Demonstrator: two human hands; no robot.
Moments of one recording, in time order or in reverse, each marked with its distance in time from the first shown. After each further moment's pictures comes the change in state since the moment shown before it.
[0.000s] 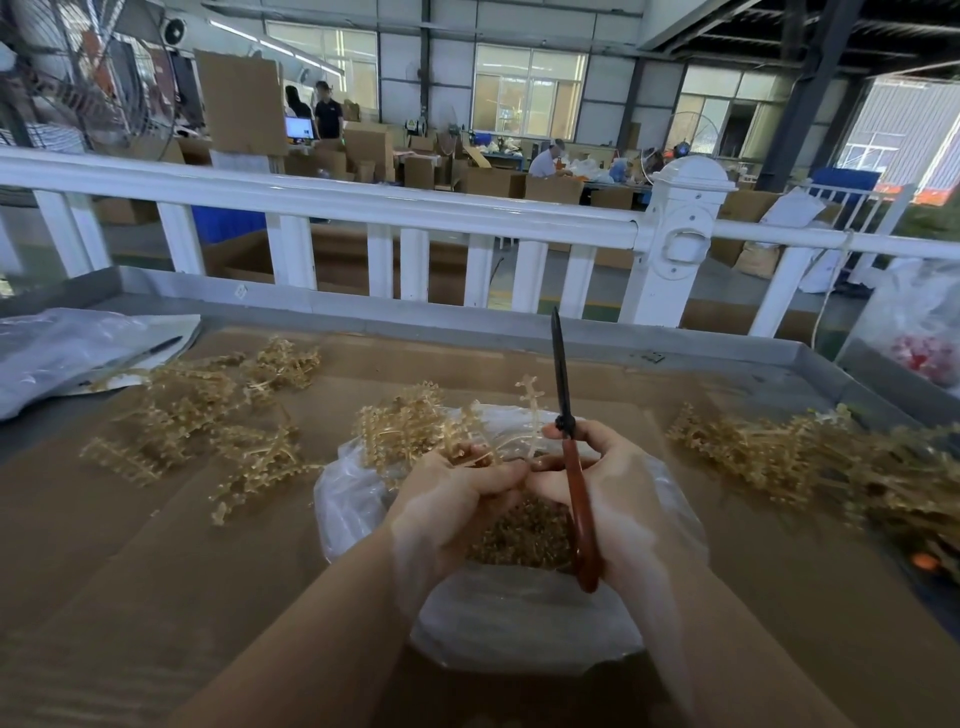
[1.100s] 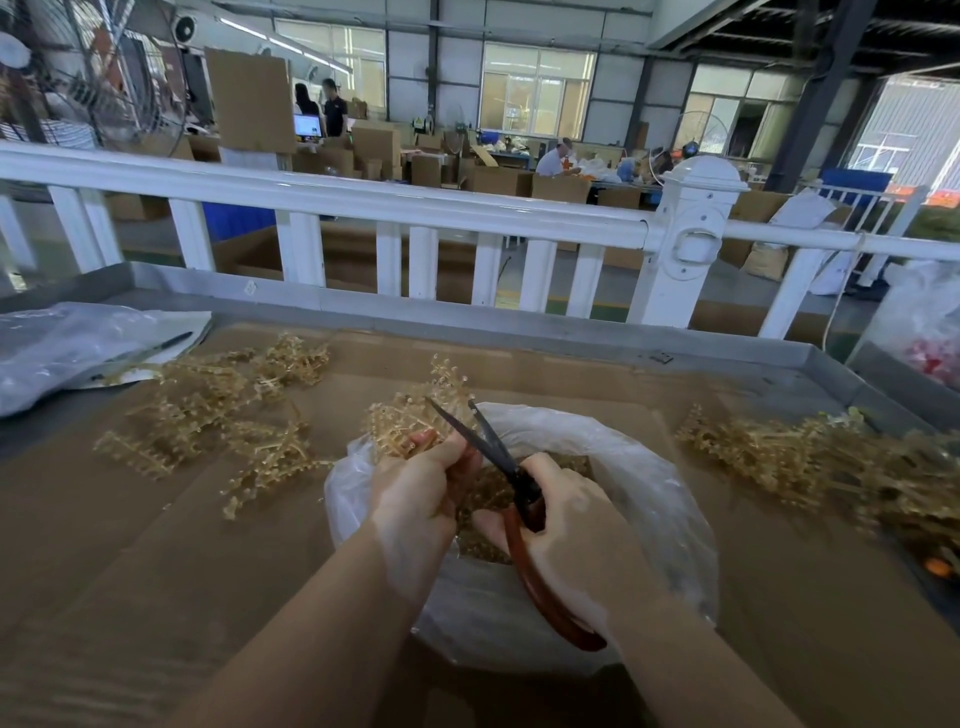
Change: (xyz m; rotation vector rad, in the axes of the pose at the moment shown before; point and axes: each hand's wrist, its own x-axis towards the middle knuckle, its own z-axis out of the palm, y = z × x) left_hand 0.012 0.010 -0.010 -0.329 0.317 0.064; right_hand -0.018 0.028 0.011 -0.831 -0.140 -0.454
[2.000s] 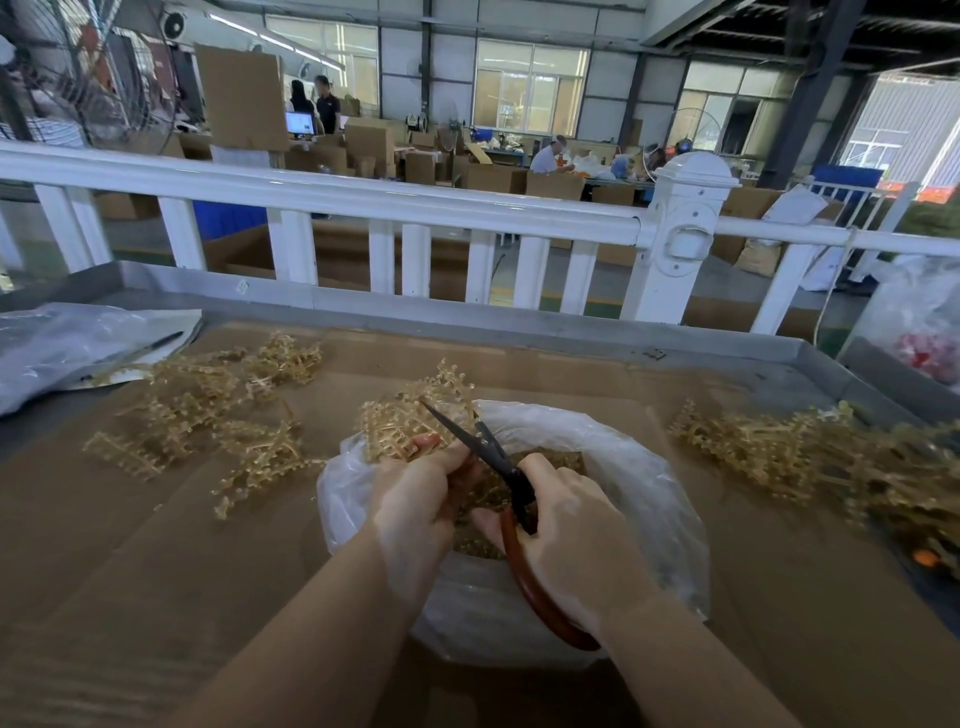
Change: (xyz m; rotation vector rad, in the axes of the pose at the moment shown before) left_hand -0.004 -0.005 0.002 0.096 0.020 -0.016; right_hand -0.003 0.013 0.009 -0.134 0.060 -0.056
